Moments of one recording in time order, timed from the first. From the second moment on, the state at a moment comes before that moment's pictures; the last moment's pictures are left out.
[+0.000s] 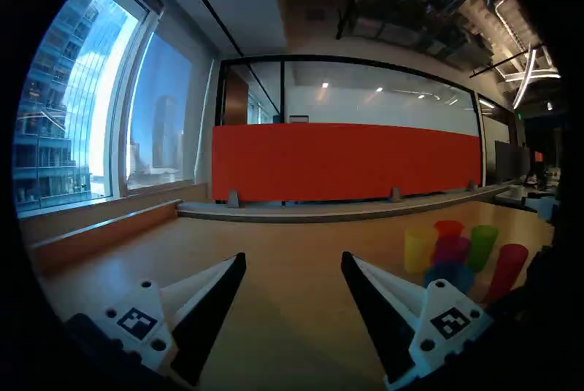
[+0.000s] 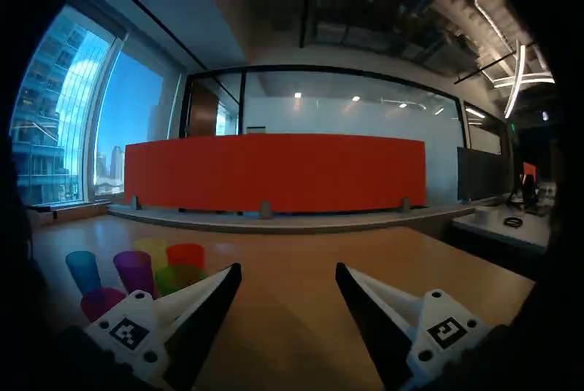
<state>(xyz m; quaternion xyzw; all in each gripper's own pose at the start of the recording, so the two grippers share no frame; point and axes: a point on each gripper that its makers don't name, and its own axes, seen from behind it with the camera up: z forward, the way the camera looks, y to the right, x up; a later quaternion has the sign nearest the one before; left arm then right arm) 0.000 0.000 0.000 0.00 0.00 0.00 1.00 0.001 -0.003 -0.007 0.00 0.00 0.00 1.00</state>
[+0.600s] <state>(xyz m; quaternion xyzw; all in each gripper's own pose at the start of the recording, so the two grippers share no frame) 0.028 -0.005 0.009 0.00 -0.02 -0.01 1.00 0.054 -0.011 -0.007 0.03 -0.01 -0.01 1.00</state>
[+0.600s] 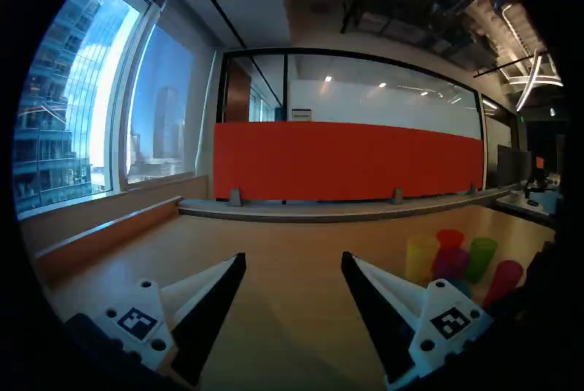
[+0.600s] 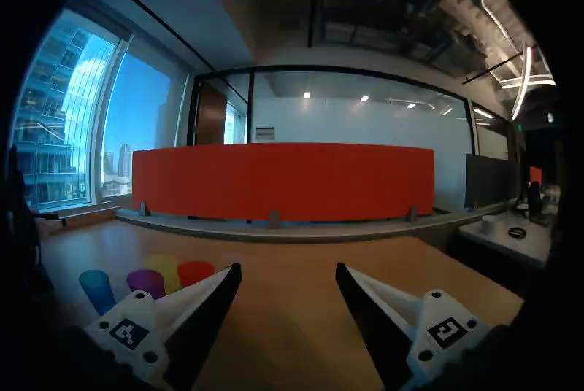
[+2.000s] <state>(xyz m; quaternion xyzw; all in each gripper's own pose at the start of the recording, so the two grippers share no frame) 0.218 0.015 0.040 -0.09 -0.01 -0.01 1.00 0.199 -0.027 0.015 0.08 -0.03 -0.01 1.00</state>
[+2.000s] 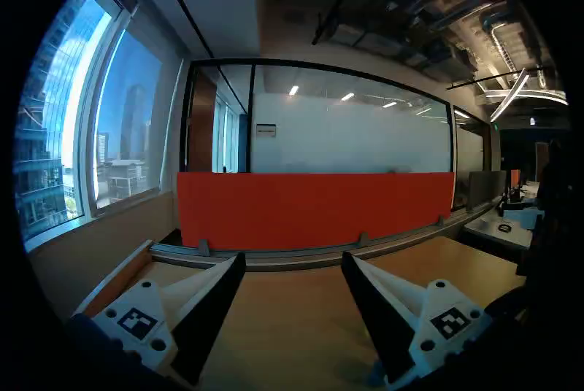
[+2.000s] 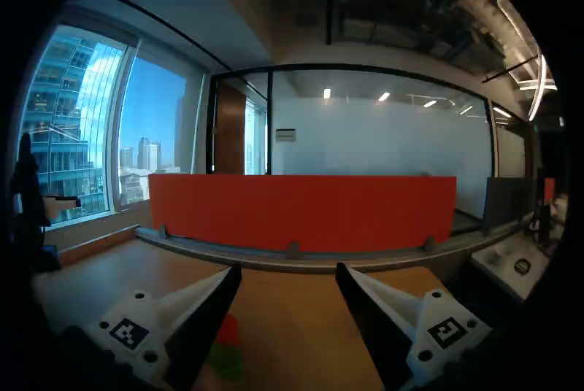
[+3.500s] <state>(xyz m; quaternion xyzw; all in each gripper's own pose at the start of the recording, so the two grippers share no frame) 0.207 0.099 0.003 -0.31 -0.04 0.01 0.95 0.211 -0.117 -0.026 0.33 -0.05 -0.04 0.94</state>
